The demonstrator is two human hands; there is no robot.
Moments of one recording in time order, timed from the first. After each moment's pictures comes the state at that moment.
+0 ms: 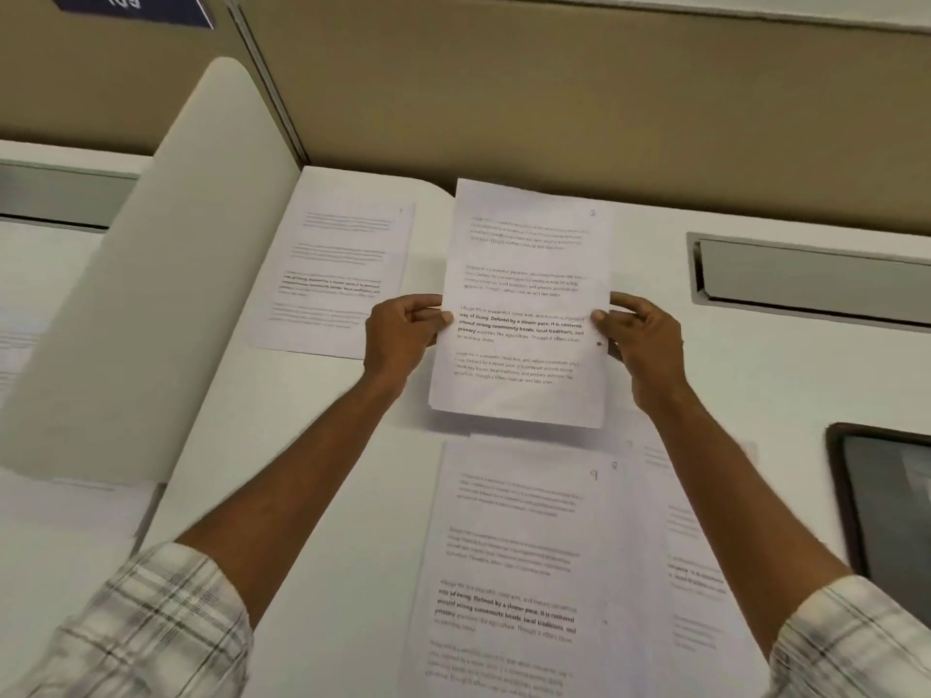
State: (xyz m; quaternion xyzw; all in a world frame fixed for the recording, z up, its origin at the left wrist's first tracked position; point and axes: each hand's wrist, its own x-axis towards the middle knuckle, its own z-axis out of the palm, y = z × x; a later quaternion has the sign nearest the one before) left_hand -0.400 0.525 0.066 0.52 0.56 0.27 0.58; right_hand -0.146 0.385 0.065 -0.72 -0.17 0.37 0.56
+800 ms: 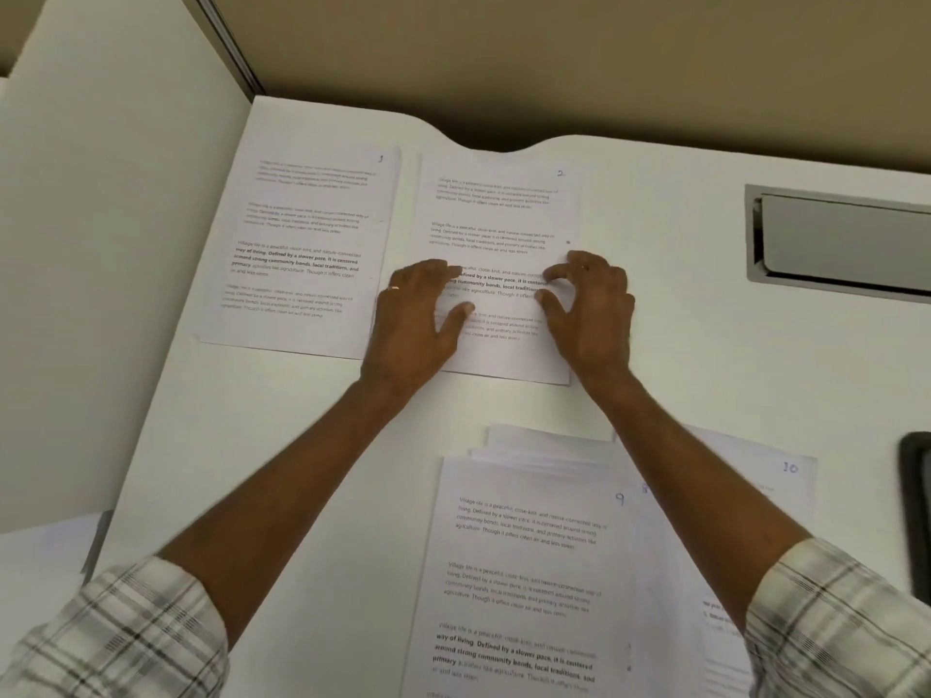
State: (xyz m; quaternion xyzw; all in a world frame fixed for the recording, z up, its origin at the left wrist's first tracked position) left_hand -0.380 0.556 -0.021 0.84 0.43 0.20 0.25; right_hand -0.172 0.465 -0.025 -0.84 -0.45 0.12 0.28
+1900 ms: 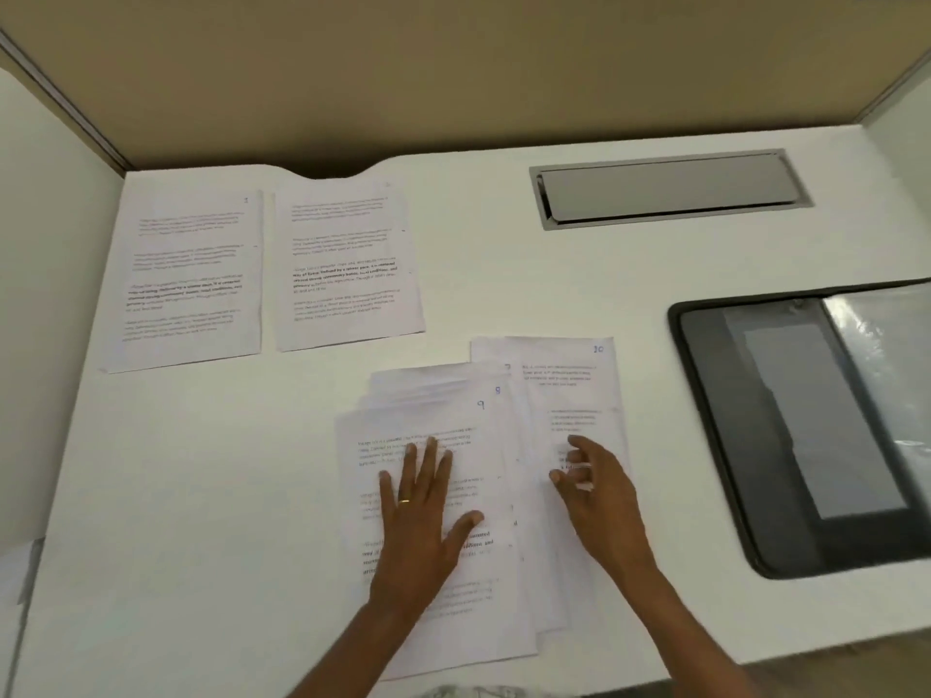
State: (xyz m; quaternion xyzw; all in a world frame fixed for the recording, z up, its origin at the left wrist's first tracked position) left_hand -0.440 0.244 -0.035 0.91 0.33 0.02 0.26; right_hand -0.239 0.110 0.020 -0.86 -0.18 0.29 0.38
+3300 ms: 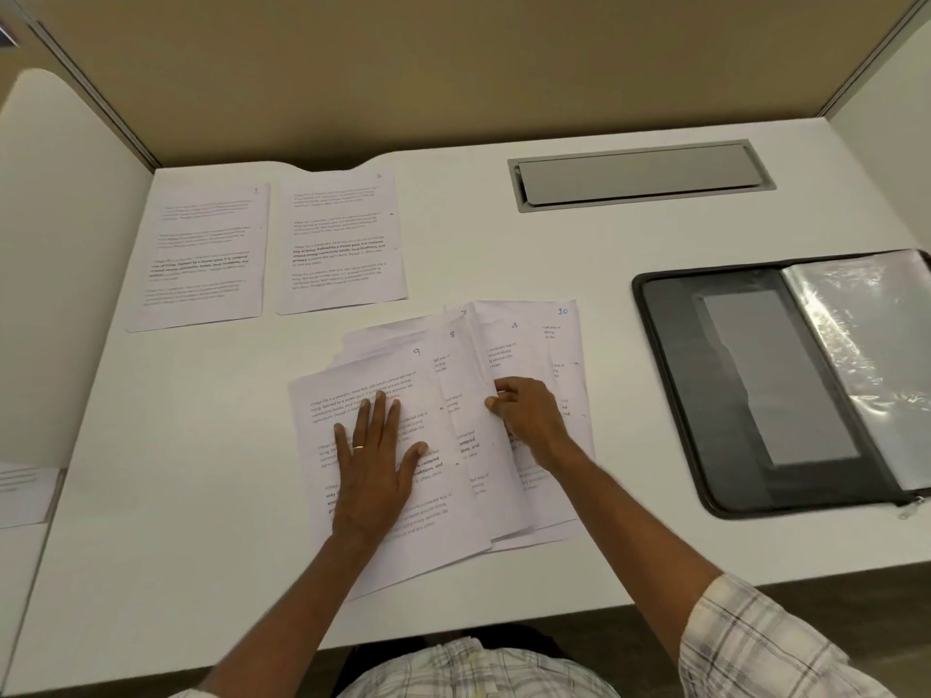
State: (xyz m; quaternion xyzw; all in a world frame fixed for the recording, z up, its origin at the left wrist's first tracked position) left_hand -0.457 0.243 -0.048 0.90 0.40 0.07 0.17; right_hand -0.224 0.157 0.010 -0.81 -0.17 0.40 0.40
